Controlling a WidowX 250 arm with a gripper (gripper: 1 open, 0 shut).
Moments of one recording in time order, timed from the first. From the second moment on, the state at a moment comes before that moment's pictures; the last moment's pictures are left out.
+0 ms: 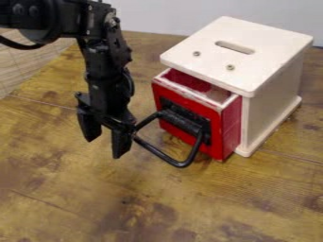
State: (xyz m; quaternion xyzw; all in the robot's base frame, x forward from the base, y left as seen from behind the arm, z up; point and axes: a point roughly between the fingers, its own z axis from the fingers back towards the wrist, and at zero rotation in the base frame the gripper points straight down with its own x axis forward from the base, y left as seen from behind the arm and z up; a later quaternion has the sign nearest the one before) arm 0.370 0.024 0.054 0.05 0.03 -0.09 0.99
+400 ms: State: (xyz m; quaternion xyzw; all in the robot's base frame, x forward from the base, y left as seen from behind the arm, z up) arm 0.371 0.022 0.054 0.05 0.03 -0.07 1.00
